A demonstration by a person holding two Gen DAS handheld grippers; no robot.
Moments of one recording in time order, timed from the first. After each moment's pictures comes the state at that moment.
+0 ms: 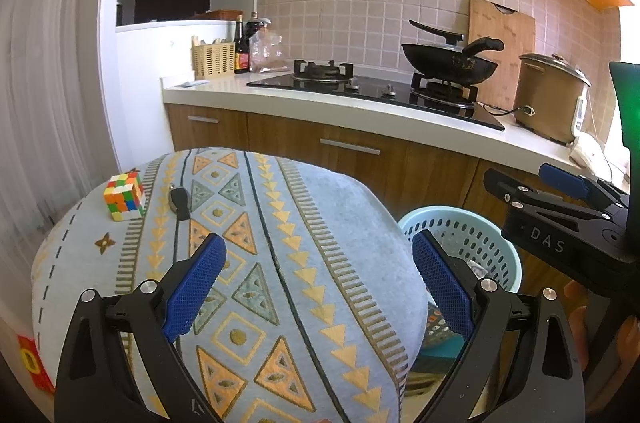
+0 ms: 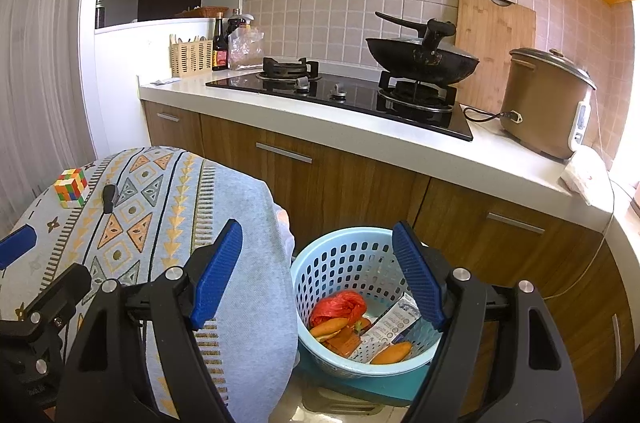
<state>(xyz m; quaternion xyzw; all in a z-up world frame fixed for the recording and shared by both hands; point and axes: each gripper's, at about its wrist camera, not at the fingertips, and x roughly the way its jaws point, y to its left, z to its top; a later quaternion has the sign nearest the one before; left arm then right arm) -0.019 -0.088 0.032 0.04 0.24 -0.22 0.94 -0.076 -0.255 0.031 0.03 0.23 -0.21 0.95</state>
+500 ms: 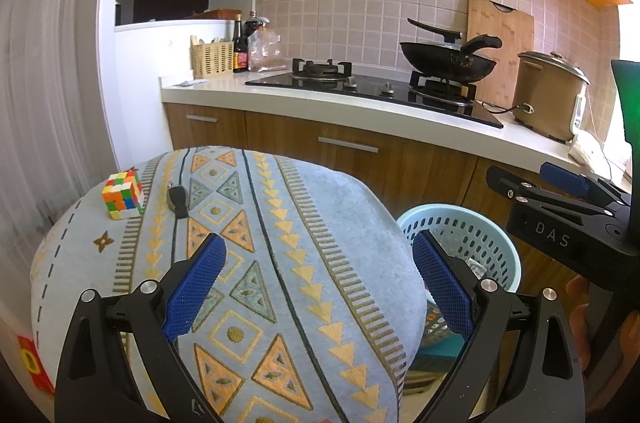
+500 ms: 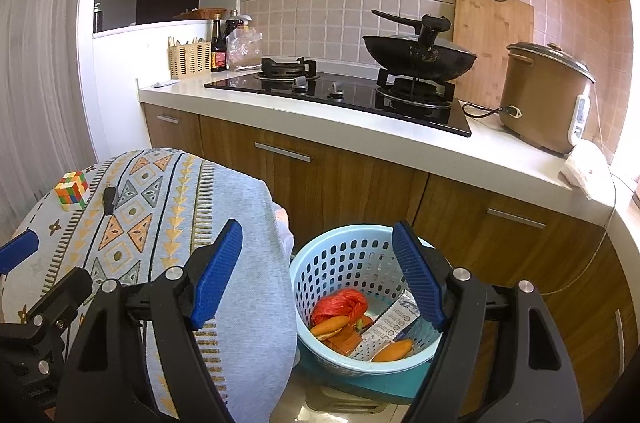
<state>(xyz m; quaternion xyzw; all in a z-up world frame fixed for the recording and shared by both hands) -0.018 -0.087 0.030 0.04 0.24 -0.22 0.94 -0.080 -0.262 0.030 0.04 0.23 -0.20 0.95</state>
